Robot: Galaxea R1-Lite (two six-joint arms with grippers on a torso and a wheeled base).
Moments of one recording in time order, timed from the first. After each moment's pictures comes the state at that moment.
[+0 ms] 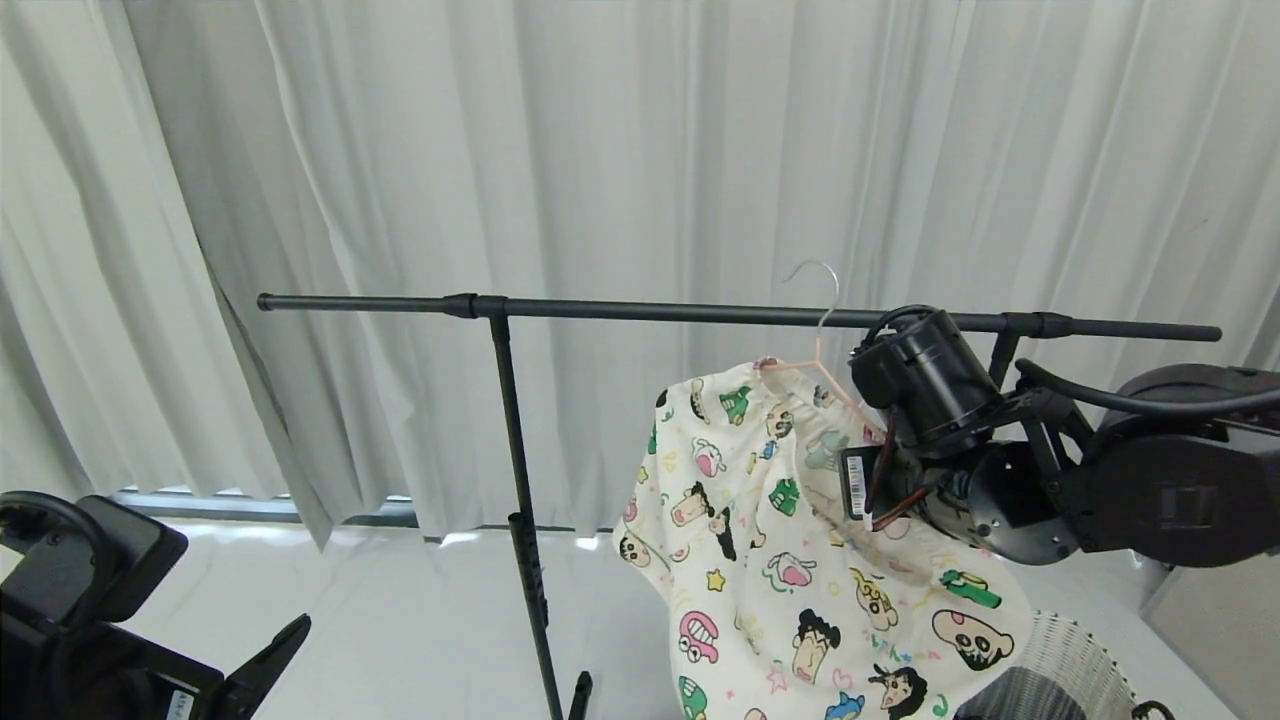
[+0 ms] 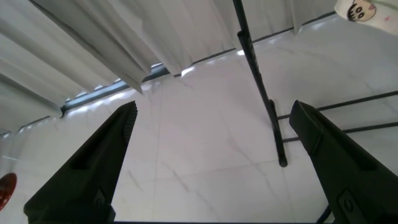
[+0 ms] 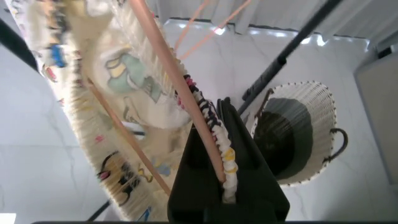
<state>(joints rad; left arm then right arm) -0.25 0.97 -0.30 -0.21 0.25 0.36 0.81 1.78 -1.18 0.19 -0.62 0.50</state>
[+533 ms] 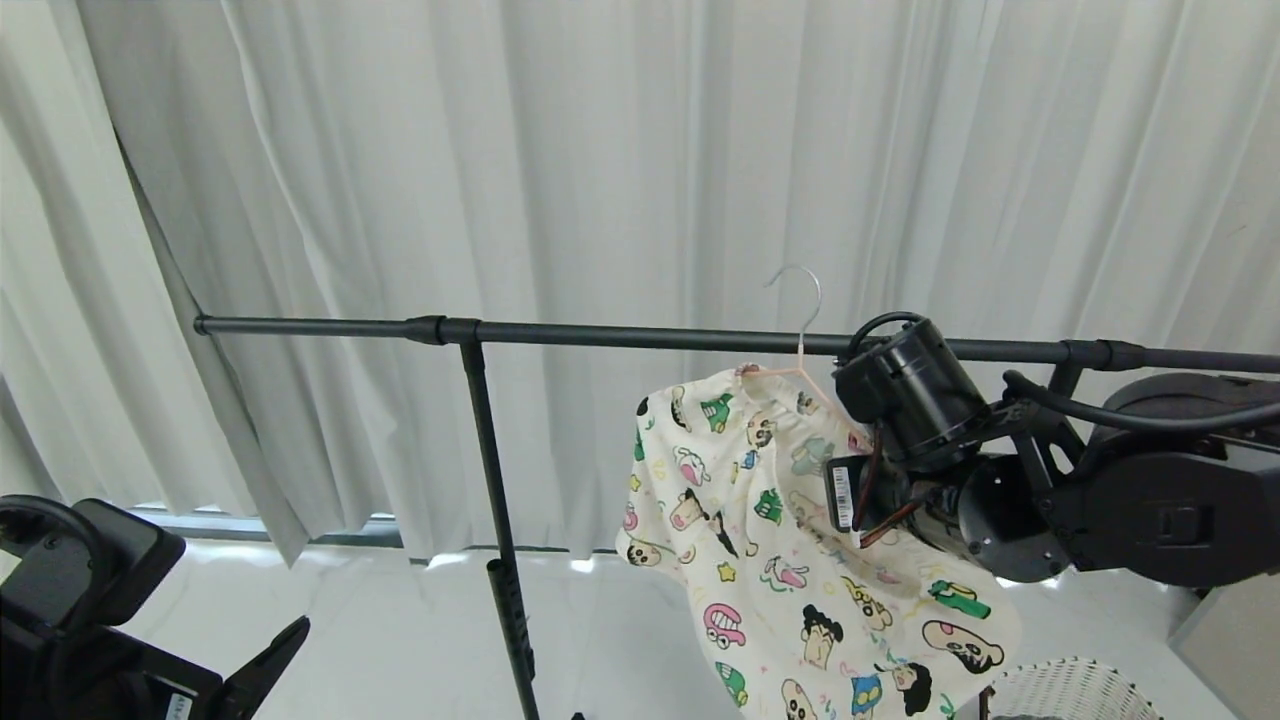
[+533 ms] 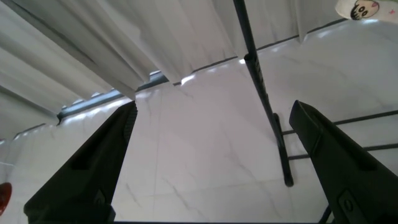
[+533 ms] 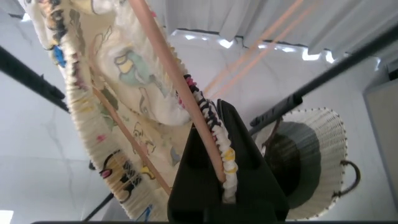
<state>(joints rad) -0.25 0.98 -0.29 -0.21 0.25 0.36 0.85 1.78 -1.18 0.19 -0.62 0.50</state>
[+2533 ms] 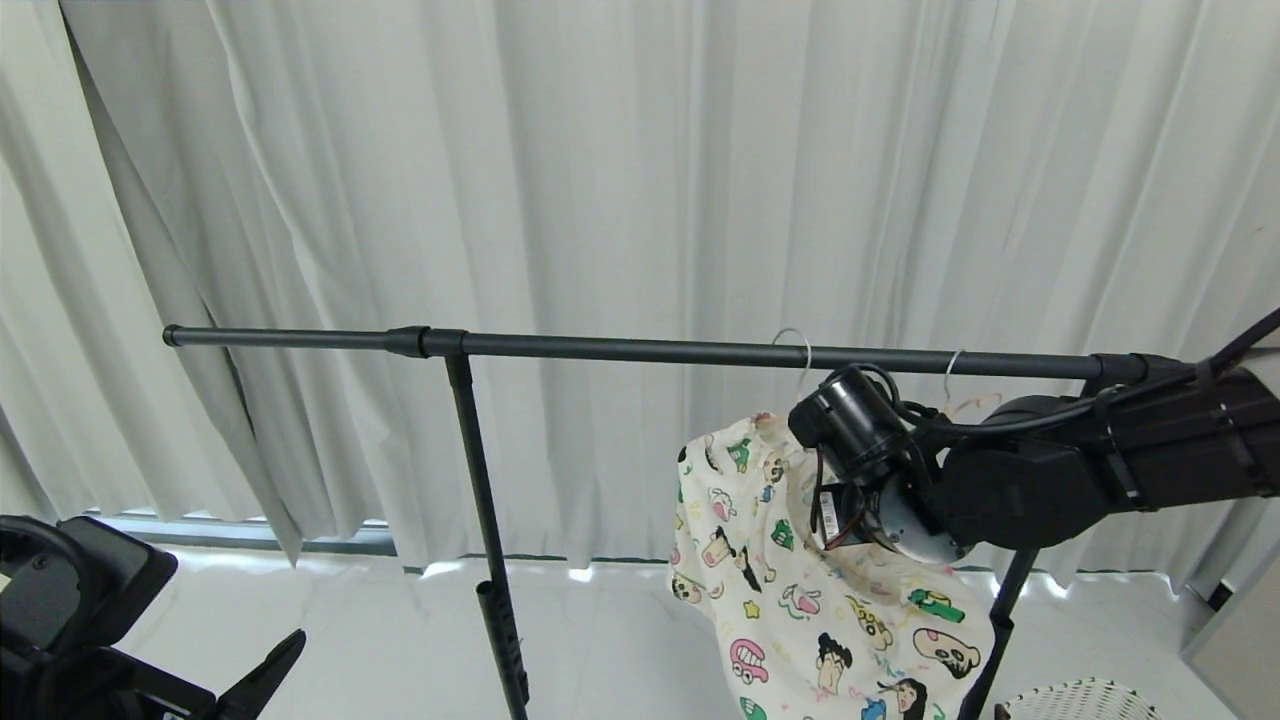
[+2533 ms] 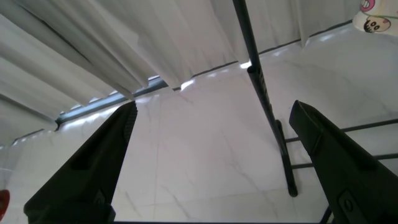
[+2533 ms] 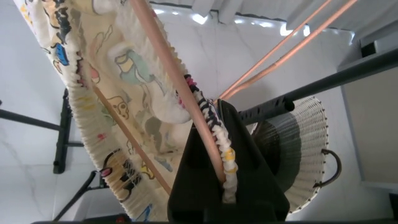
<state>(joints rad) -0.25 0.95 -0.27 -0.21 0.24 0.36 0.75 1.97 -1.23 0.23 -0.63 0.50</state>
